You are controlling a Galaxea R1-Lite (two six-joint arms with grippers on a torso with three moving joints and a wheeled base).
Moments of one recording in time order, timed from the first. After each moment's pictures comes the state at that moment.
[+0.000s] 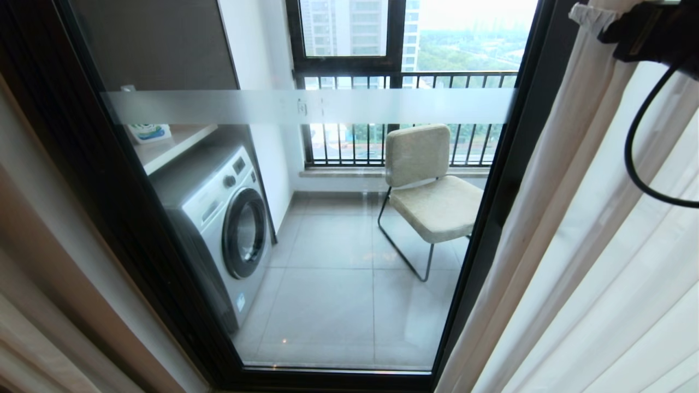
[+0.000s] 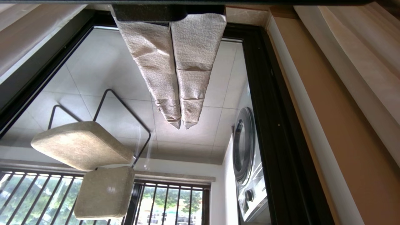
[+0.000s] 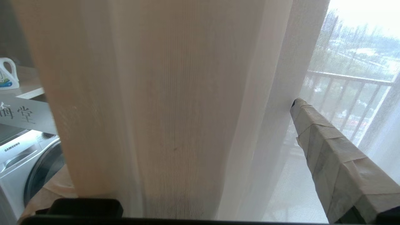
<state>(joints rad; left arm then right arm) 0.00 0.00 0.00 -0.01 0.04 -0.07 0.16 1.51 -1.31 -0.52 0.00 -0.10</state>
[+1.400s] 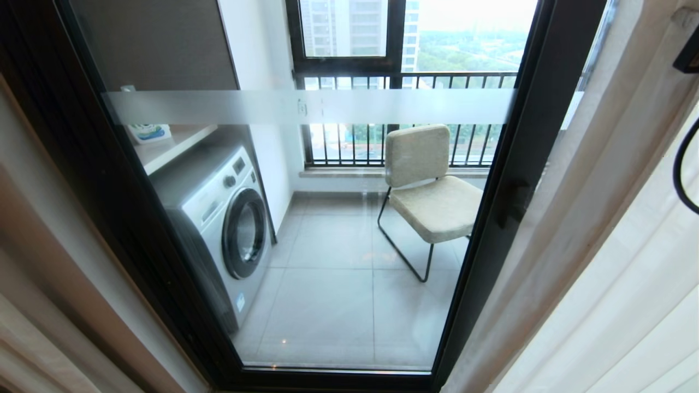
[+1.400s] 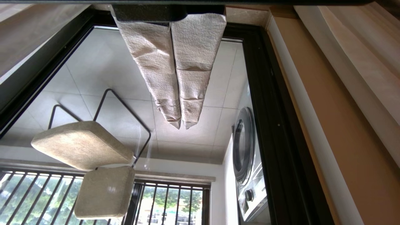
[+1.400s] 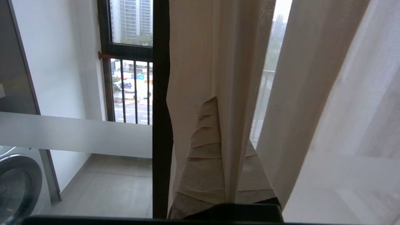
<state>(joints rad) 0.00 0.00 0.00 -0.01 0.04 -0.07 0.00 1.42 -1.16 -0.59 -0.04 -0.09</state>
